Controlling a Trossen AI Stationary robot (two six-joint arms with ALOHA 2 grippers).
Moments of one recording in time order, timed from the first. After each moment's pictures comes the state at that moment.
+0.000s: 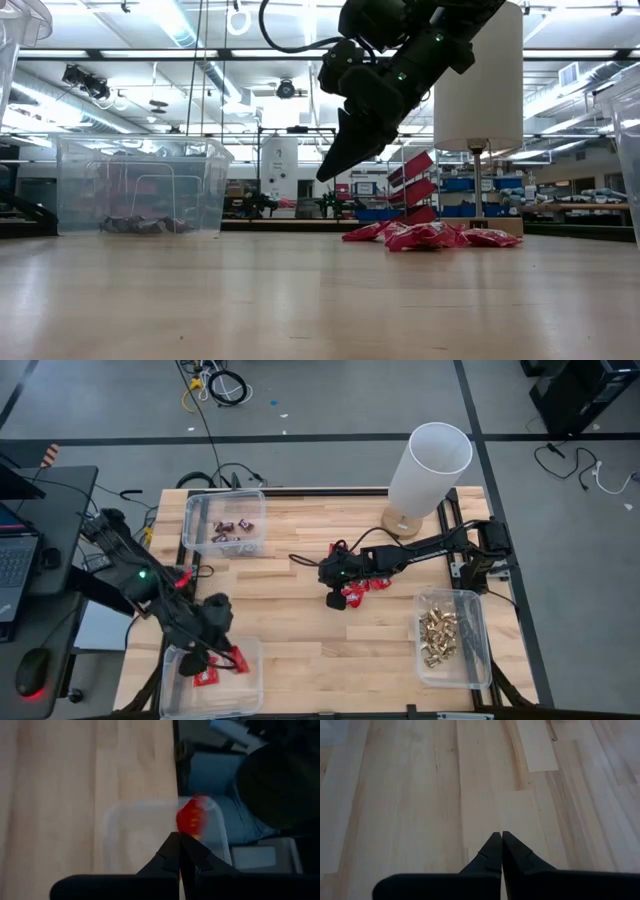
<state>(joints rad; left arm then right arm) -0.77 1.17 1.29 -0.96 -0.10 -0.81 0.01 1.80 1.12 -0.15 0.06 0.11</state>
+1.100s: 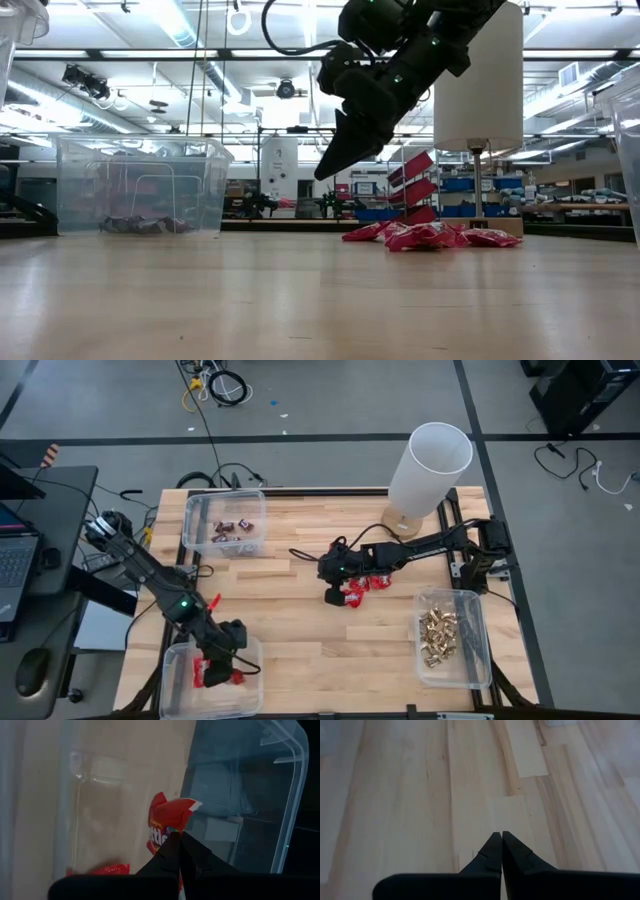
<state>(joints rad) -0.75 1.23 0.80 -0.47 0.23 -1.13 -0.01 1.80 1.12 -0.13 0.06 0.11</state>
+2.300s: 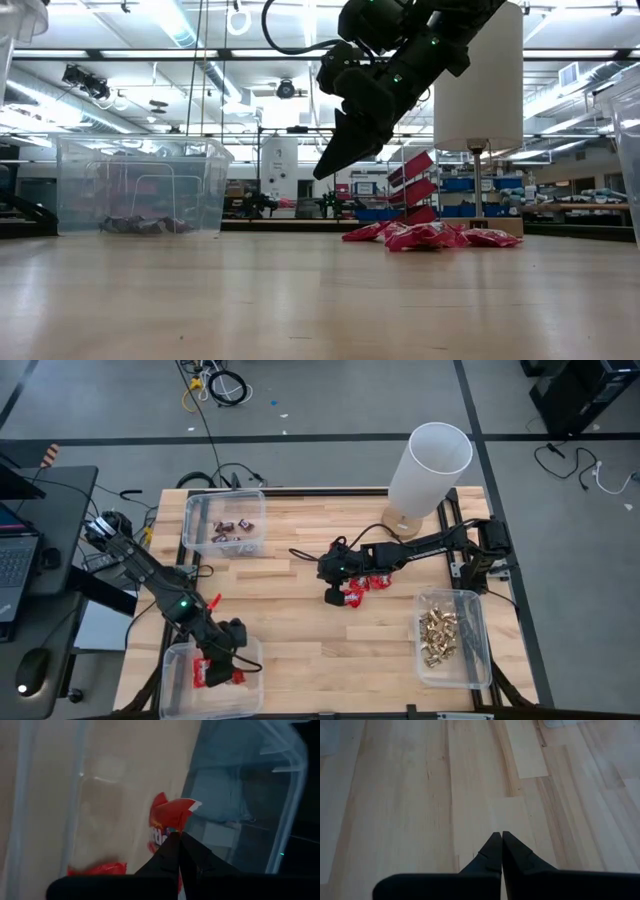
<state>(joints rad) -0.75 1.23 0.82 -0.49 0.21 -1.18 -0.01 1.79 1.12 -0.13 0.06 0.11</state>
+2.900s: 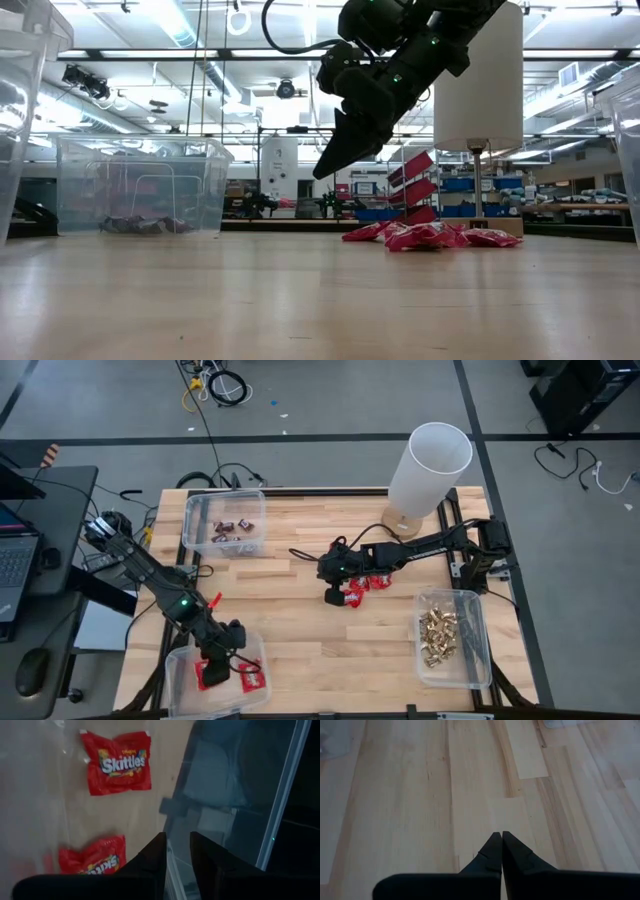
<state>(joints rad) -0.74 1.23 0.82 -0.51 0.31 -1.19 -0.01 1.79 1.12 -0.13 0.06 0.11</state>
